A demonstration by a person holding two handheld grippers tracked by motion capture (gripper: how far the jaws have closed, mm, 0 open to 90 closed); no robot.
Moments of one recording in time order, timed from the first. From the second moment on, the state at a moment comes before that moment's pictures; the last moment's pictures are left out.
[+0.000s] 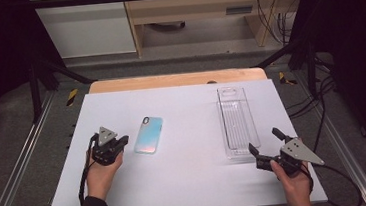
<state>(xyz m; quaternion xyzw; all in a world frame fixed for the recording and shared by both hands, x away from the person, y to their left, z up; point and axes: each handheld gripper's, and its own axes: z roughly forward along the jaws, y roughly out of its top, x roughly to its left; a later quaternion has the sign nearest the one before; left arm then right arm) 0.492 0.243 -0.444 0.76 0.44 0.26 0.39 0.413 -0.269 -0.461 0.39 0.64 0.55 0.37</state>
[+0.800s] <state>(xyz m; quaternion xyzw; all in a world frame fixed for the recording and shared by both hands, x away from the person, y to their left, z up) 0.533 0.229 -0.453 0.78 0.44 0.26 0.36 0.412 -0.268 -0.462 0.39 0.64 0.55 0.37</state>
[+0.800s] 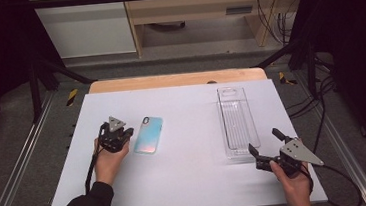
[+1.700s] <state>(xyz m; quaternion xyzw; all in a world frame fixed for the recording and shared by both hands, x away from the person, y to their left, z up) 0.578 0.218 -0.460 0.78 0.47 0.24 0.34 0.396 -0.278 -0.462 0.40 0.63 0.54 0.39</state>
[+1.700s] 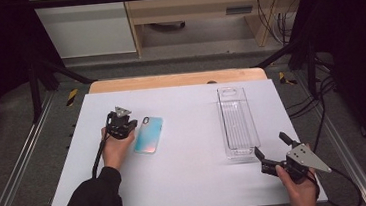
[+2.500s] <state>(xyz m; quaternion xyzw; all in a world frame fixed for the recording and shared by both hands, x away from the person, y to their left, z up) 0.586 0.204 -0.479 0.79 0.46 0.22 0.33 0.398 -0.276 -0.463 0.40 0.64 0.53 0.38</state>
